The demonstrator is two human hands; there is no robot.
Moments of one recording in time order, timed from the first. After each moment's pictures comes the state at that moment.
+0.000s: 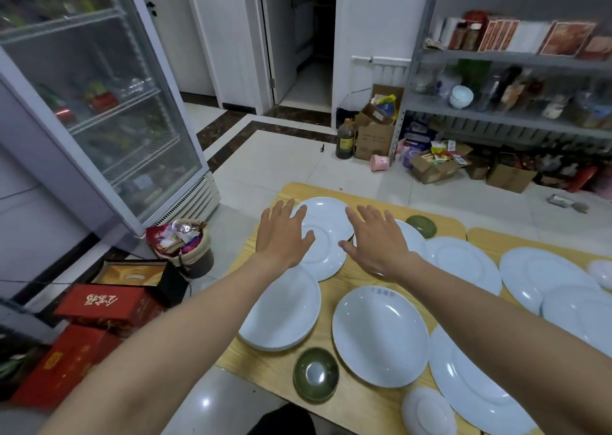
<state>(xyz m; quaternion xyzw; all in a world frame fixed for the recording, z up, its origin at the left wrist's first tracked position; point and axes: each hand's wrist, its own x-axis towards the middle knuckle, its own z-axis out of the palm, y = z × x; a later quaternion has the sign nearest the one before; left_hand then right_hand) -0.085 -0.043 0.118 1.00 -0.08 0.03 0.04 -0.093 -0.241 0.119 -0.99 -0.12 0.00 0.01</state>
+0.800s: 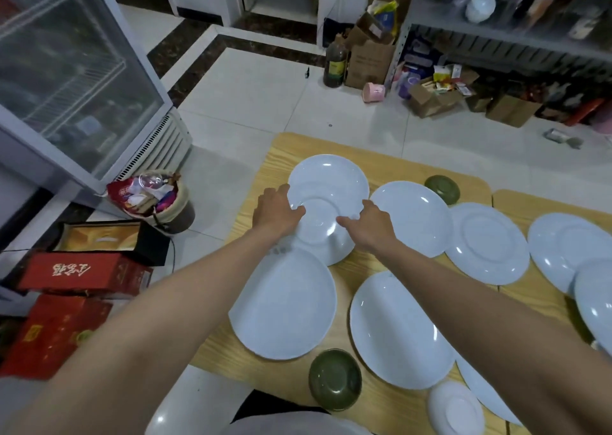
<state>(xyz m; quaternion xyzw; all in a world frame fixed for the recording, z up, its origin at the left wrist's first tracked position) 0.028 -0.009 0.024 0.95 0.05 -0.15 0.28 -0.012 -0.198 0.030 -0.90 0.19 0.16 0.35</state>
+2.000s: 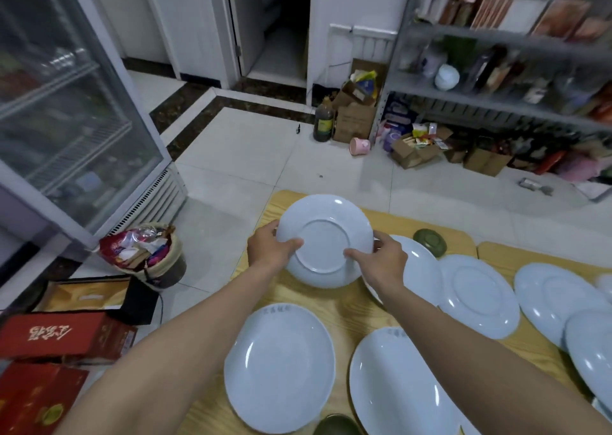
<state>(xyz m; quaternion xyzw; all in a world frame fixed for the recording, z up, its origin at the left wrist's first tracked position) 0.054 -0.006 0.051 0.84 0.14 -0.04 0.52 0.003 -0.211 0.060 -0.83 0.25 -0.07 0.50</state>
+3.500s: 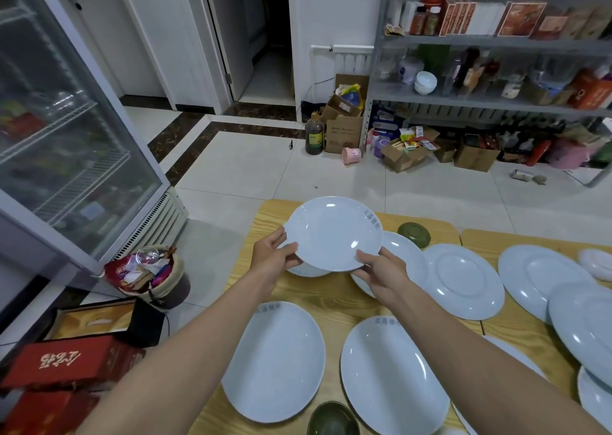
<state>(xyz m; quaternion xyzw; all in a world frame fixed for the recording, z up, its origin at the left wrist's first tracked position) 0.020 -0.032 0.063 0.66 0.12 -0.14 0.73 -0.037 -0.244 0.064 -0.42 0.34 0.03 0.84</state>
